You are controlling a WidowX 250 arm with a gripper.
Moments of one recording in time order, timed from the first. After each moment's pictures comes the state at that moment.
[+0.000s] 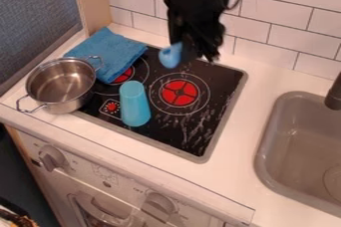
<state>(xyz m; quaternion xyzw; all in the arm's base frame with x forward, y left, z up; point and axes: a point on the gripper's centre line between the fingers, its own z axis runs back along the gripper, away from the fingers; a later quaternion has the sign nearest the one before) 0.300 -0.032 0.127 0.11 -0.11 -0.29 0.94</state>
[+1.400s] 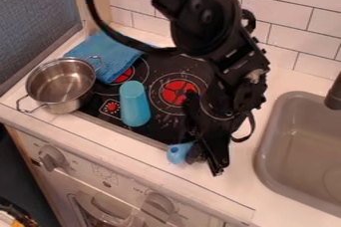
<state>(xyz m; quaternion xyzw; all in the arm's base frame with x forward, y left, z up) 0.259 -0.062 0.010 0.13 -0.01 -0.34 0.93</state>
